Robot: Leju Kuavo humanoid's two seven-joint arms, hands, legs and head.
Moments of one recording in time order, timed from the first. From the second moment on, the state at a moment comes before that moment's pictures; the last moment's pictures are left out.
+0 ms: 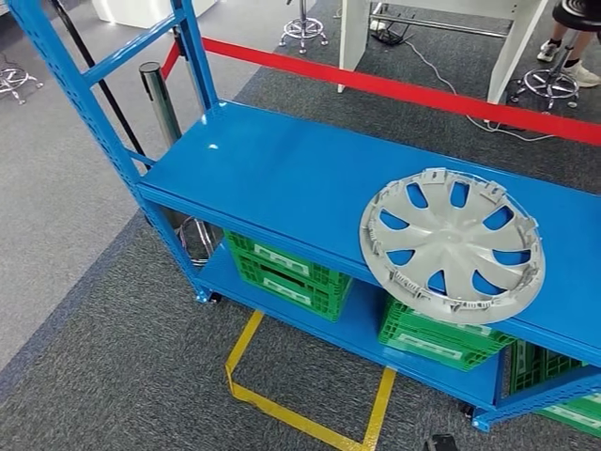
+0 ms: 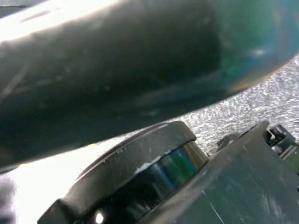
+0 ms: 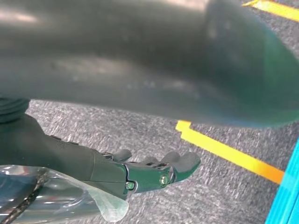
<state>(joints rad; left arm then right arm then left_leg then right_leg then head) -0.01 -0.23 0.91 -0.27 -1.37 0.31 -0.26 0.02 0.08 -0.31 -0.26 0.23 0.03 -0.49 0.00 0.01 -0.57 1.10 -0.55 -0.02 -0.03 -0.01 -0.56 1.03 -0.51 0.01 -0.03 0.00</state>
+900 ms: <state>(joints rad) -0.01 -0.24 0.91 -0.27 -1.37 0.31 -0.25 0.01 0.08 -0.32 -0.26 0.25 0.03 -0.49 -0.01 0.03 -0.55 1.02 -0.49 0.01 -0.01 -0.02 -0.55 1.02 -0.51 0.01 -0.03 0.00</state>
